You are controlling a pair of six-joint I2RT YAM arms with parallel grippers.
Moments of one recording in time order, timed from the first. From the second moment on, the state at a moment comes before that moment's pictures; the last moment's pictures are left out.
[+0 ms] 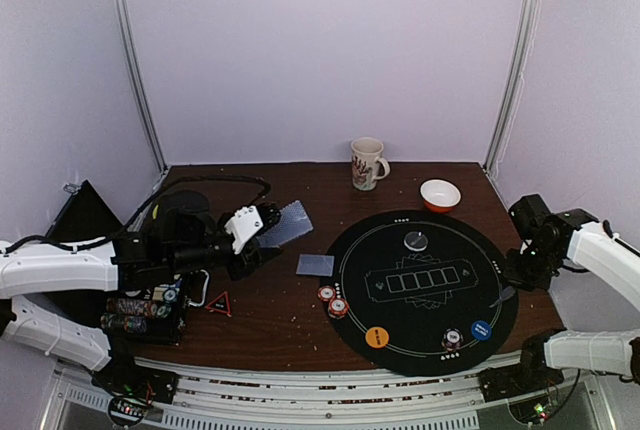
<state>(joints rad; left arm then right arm) -0.93 1.14 0.69 0.07 -0.03 0.38 0.17 1.00 0.71 -1.03 0.26 0.66</state>
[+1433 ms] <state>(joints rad) -0.93 1.13 0.69 0.08 -0.02 0.40 0.82 1.31 1.20 -0.39 -0.16 0.50</state>
